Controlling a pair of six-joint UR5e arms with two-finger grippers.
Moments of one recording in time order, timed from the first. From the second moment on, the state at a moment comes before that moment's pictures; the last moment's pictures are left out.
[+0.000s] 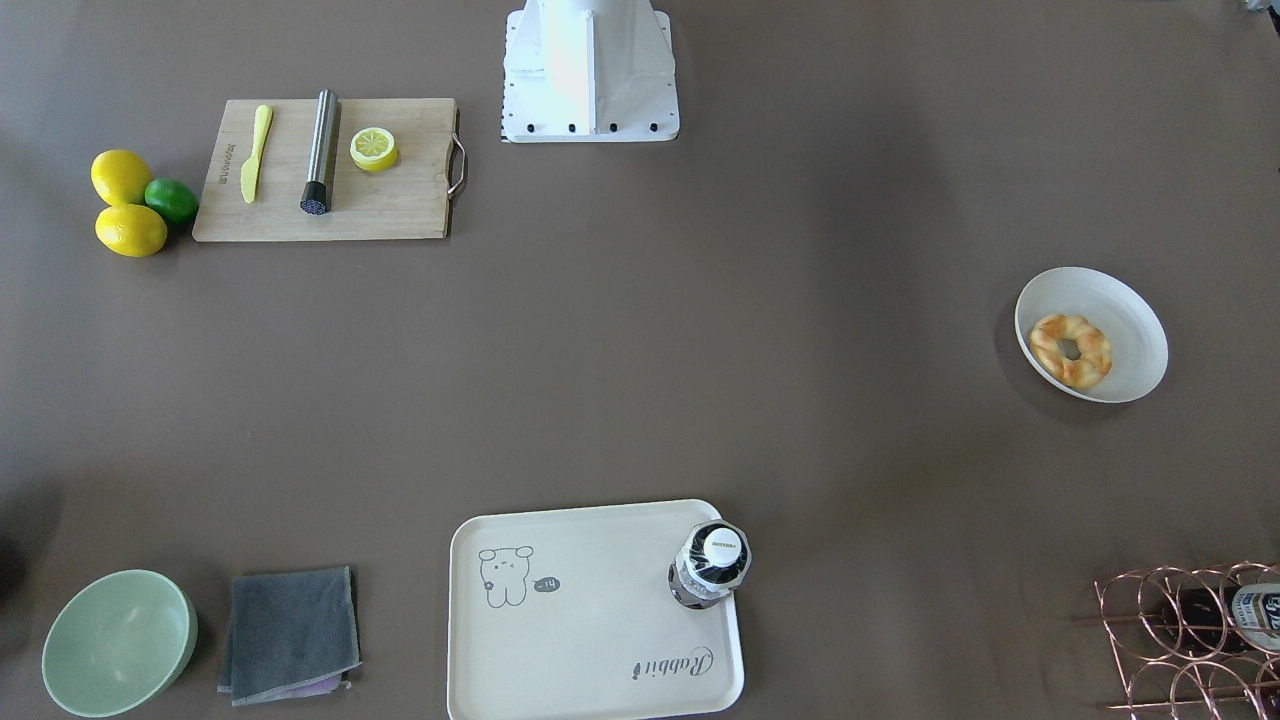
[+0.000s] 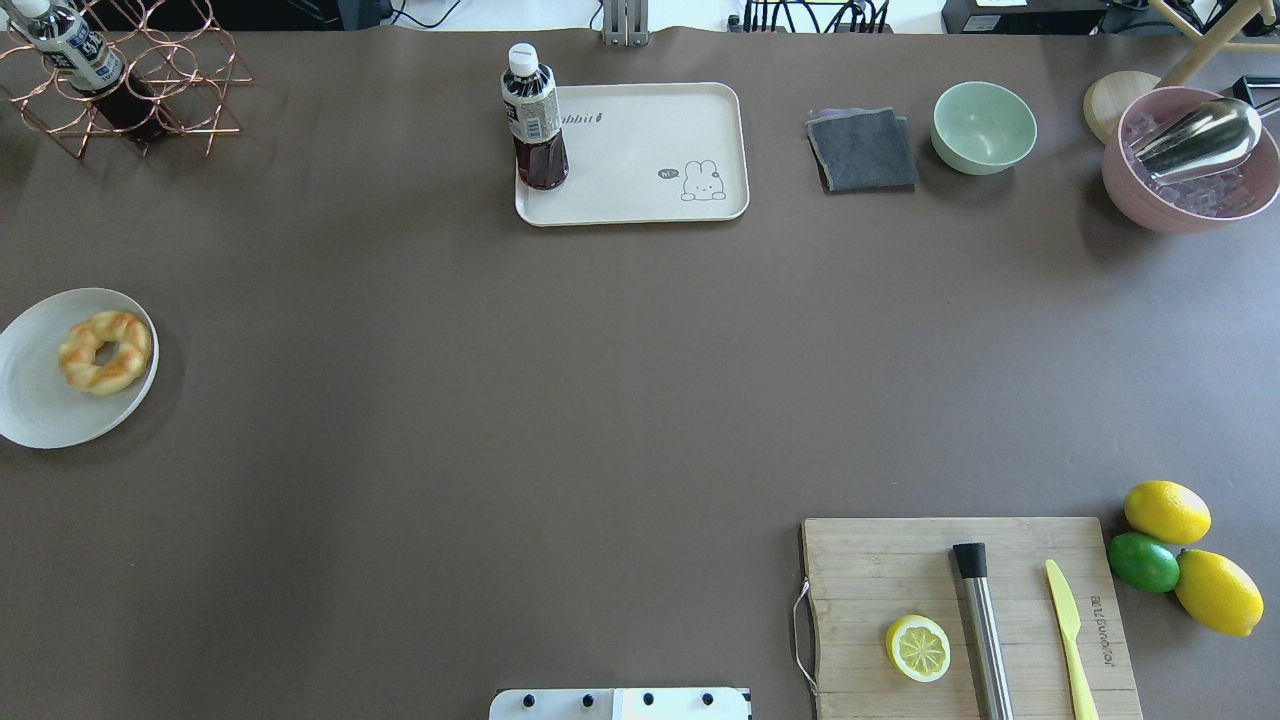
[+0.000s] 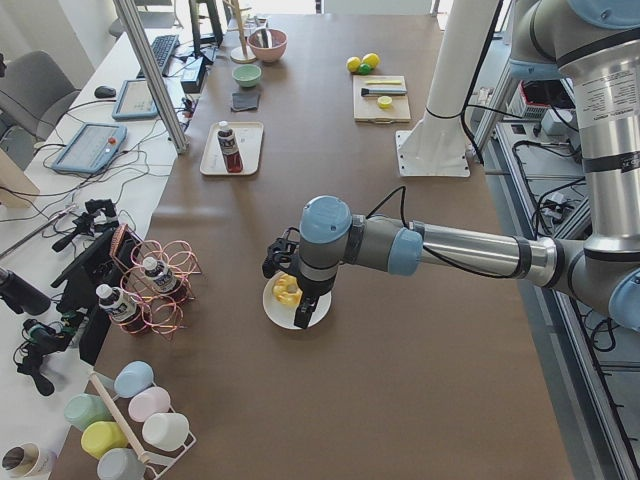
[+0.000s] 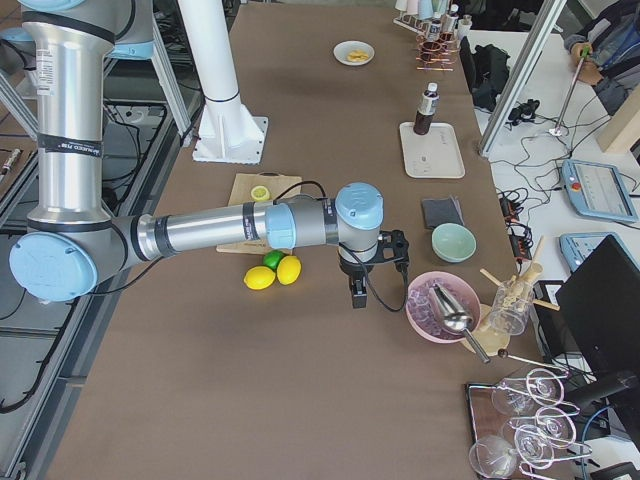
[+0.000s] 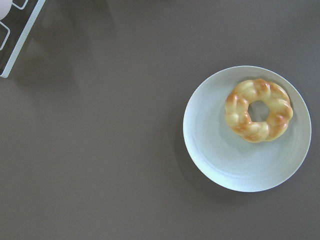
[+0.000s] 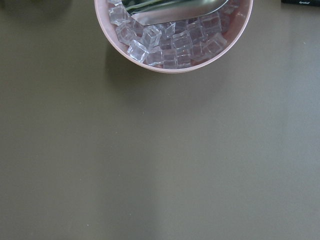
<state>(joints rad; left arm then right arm) -1.53 -1.32 -1.95 -1.65 -2.32 0.13 1.51 -1.65 1.84 -1.61 2.37 0.03</state>
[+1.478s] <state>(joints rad) -1.45 -1.35 -1.83 -1.66 -2.33 0.05 1.51 -1.65 1.83 -1.61 2.37 0.03</state>
